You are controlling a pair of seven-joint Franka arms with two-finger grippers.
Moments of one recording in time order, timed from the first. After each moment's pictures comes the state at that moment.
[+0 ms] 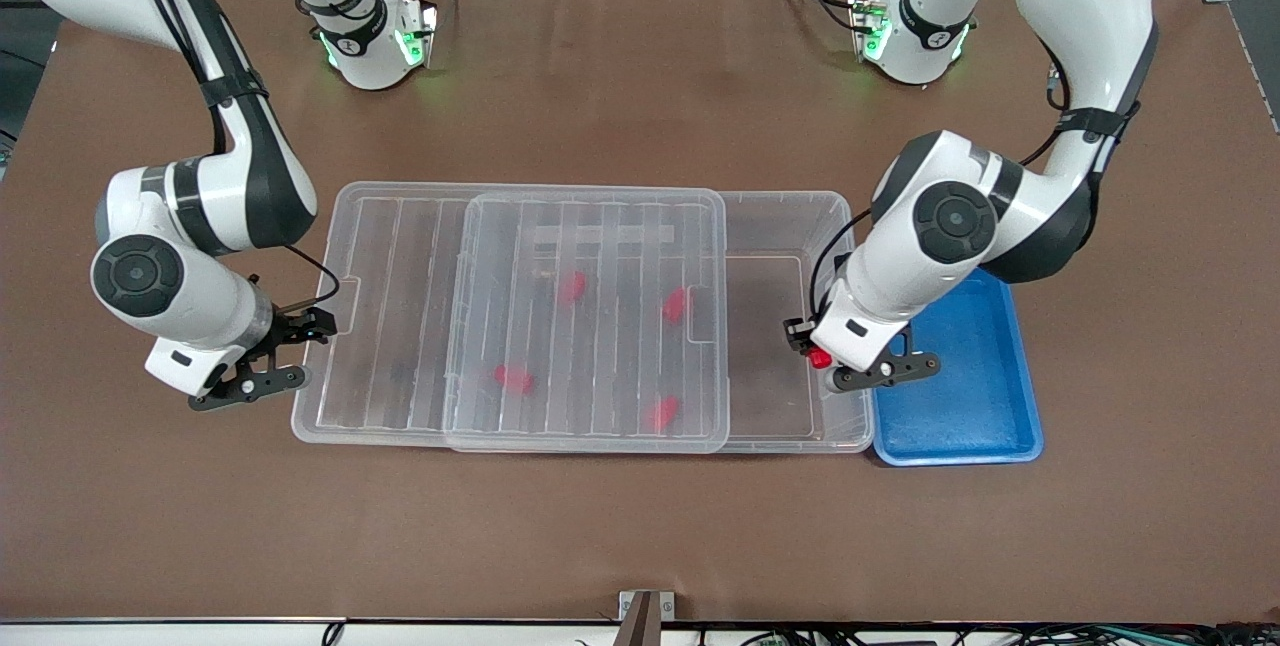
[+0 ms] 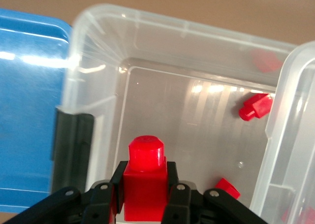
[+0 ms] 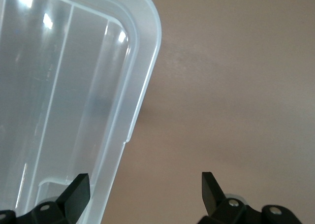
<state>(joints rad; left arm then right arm) -0.05 0.53 -0.50 -1.56 0.21 2.10 -0.73 -0.07 0.41 0.20 -1.67 -0.27 1.97 -0.08</state>
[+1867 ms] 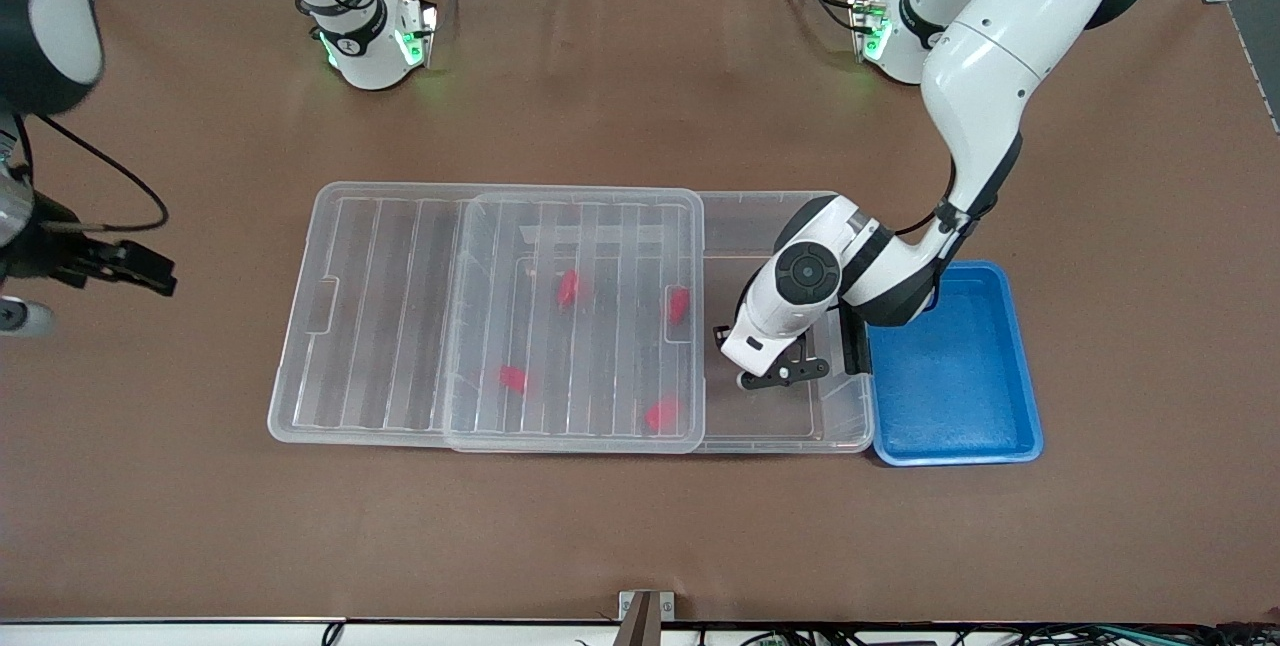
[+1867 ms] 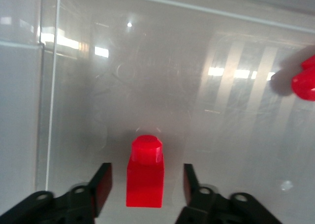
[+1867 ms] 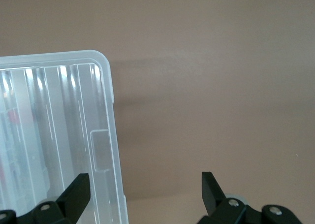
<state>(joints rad) -0.13 0.78 -0.50 -1.58 0.37 2.26 -0.91 -0.07 0.16 0.06 -1.43 -0.08 1.60 0.11</state>
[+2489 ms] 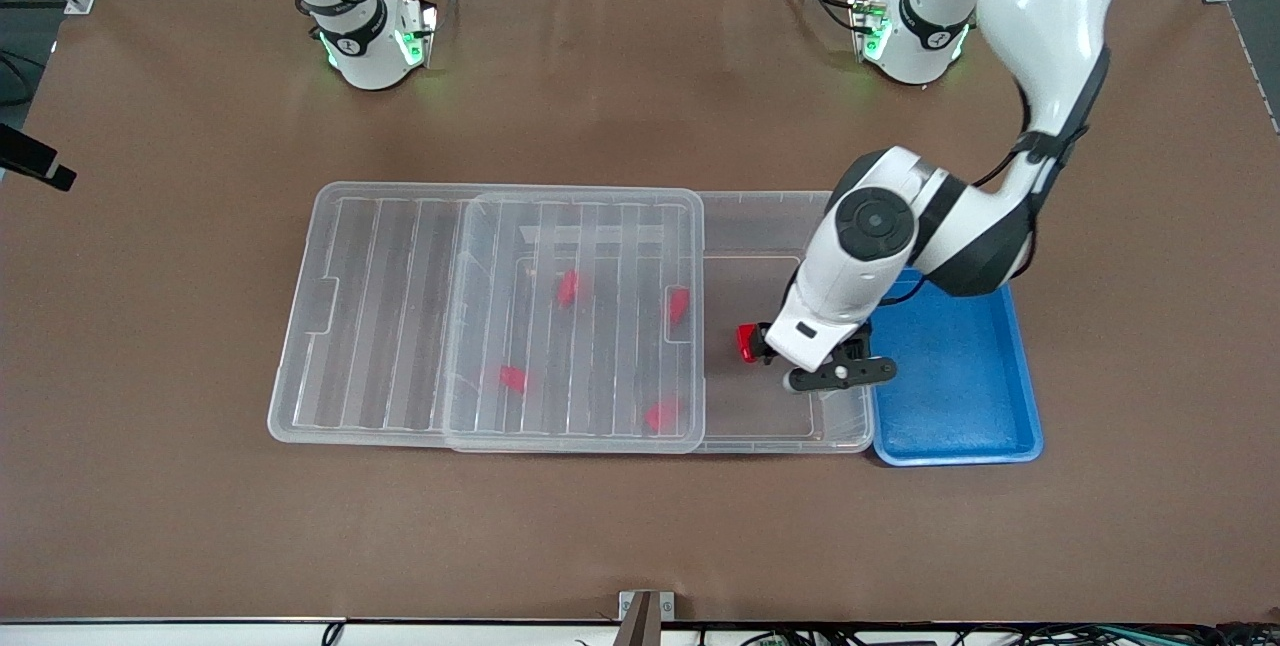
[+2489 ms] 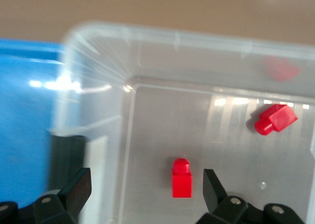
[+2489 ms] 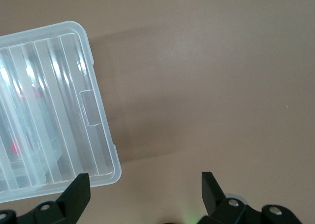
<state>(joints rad) -0.07 0.53 -0.50 -1.53 0.38 2.09 -0.76 -0.12 0.03 -0.04 -1.46 0.02 1.45 0.05</state>
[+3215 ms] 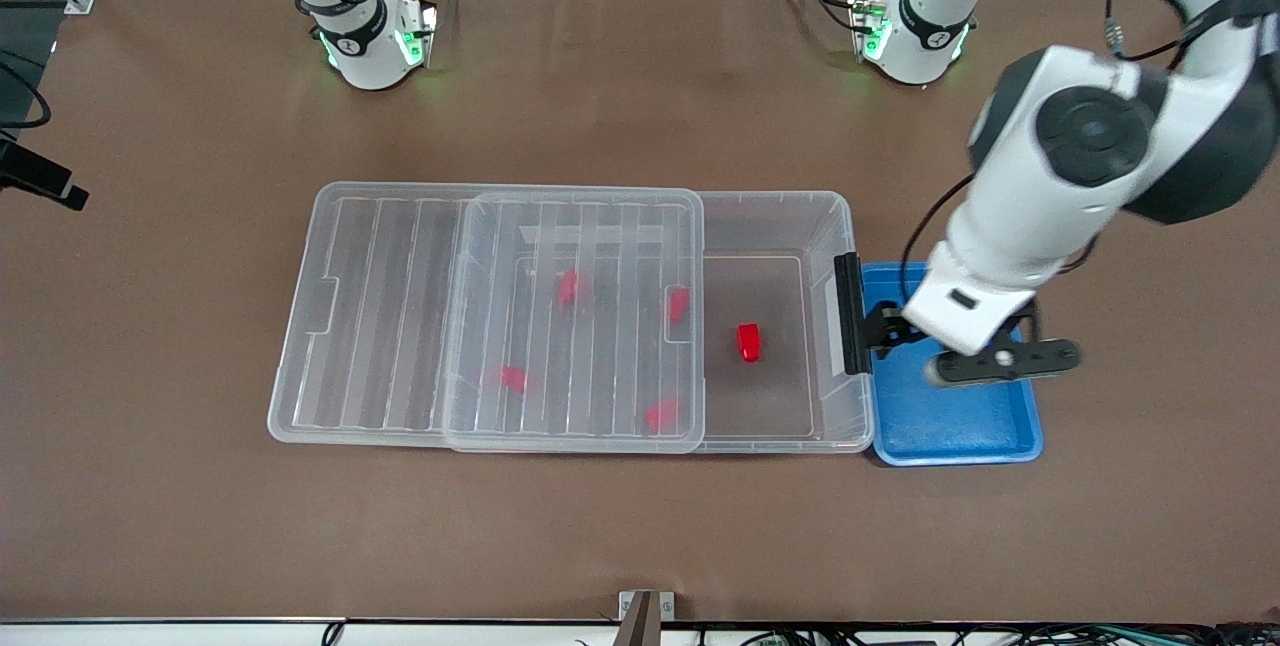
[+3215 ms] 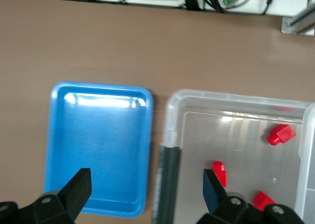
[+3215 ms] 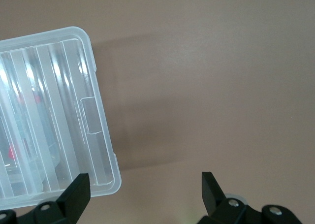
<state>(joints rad) 0.07 0.39 -0.51 -1.33 0.29 1.81 -0.55 -0.12 0.04 -0.03 -1.48 0.02 1.49 0.04</state>
